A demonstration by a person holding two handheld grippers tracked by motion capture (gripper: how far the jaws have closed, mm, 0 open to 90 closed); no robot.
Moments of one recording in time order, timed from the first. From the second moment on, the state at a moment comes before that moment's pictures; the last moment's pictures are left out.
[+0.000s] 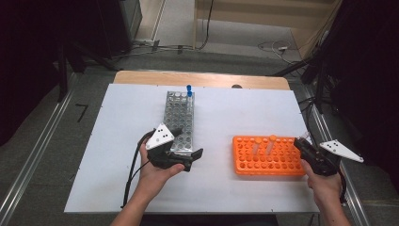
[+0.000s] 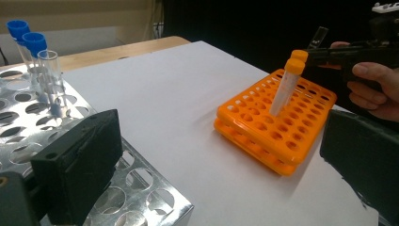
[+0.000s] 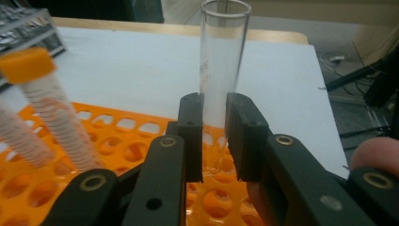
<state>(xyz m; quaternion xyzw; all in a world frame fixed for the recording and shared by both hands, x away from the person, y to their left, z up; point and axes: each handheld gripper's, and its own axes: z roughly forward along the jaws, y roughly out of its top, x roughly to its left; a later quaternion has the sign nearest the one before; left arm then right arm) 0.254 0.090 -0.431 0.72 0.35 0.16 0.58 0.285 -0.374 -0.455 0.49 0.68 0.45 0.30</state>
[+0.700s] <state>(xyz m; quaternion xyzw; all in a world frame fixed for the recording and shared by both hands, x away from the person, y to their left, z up) 0.249 0.084 -0.427 0.72 0.34 0.16 0.58 0.246 -0.331 -0.436 0.41 0.73 0.50 0.25</state>
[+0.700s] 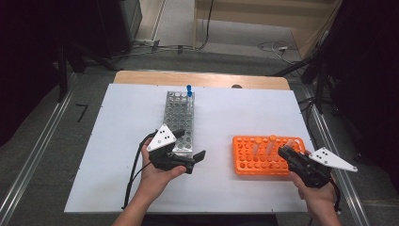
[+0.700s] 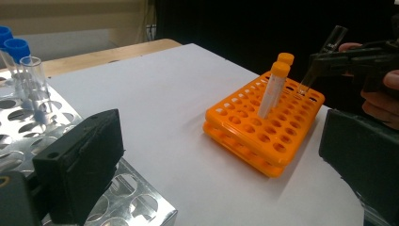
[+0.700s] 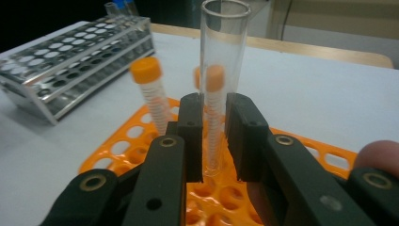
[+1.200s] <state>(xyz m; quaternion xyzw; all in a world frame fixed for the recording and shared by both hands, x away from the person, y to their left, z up) 0.244 0.069 -0.425 0.73 0.32 0.14 0.59 0.233 -0.286 -0.437 0.35 0.75 0.51 0.22</state>
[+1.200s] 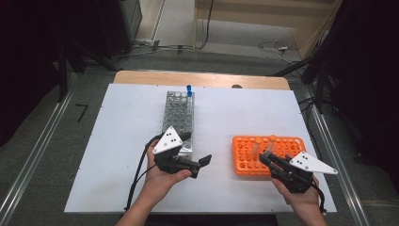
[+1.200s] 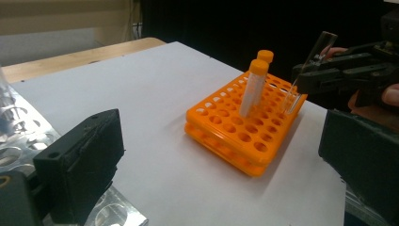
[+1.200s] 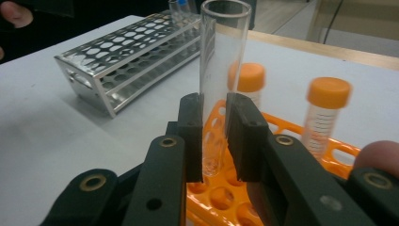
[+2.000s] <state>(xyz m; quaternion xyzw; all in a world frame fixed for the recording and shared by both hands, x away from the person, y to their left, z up) 0.236 0.039 -0.429 0.75 0.27 0.10 0.59 0.223 -0.228 -0.452 0.29 0.80 0.50 0.17</state>
